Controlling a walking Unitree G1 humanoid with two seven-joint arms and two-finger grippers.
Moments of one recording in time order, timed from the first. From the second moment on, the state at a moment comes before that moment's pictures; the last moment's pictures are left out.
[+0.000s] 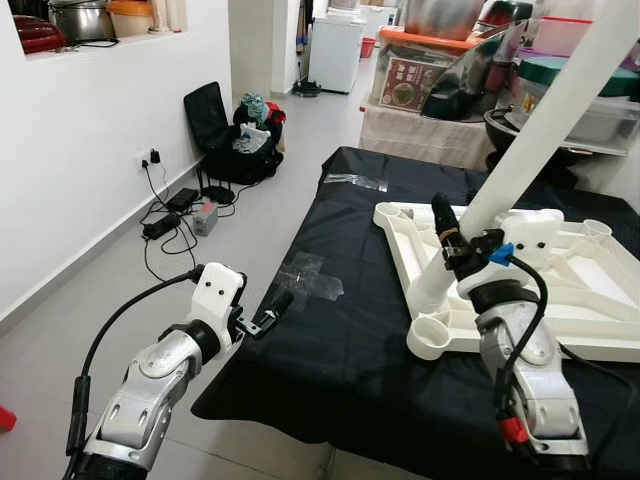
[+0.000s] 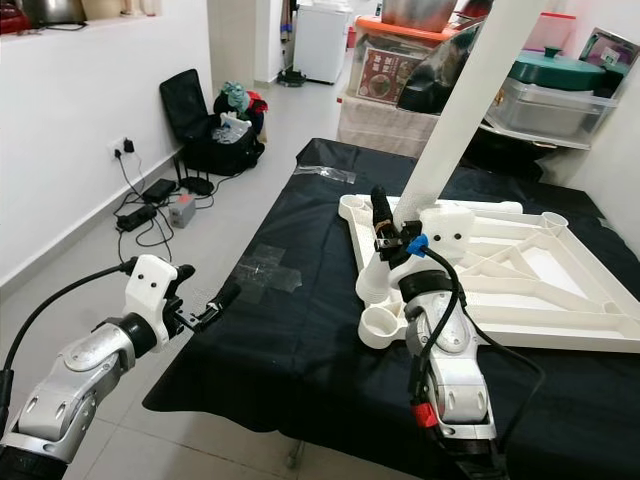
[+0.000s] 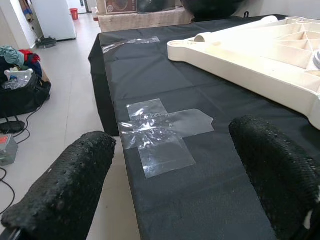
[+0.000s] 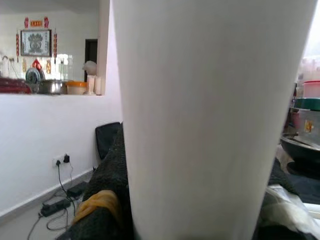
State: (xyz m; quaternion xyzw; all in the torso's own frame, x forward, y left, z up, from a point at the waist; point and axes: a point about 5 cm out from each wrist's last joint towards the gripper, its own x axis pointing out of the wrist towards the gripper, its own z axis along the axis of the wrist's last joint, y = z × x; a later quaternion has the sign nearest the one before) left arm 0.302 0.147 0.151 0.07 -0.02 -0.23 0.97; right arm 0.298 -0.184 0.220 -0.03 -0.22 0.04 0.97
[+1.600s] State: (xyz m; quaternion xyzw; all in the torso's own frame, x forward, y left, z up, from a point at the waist) left arm 0.300 0.145 0.143 0.05 0.00 -0.24 0.97; right arm 0.292 -0.173 0.187 0.08 -0.14 0.18 0.97
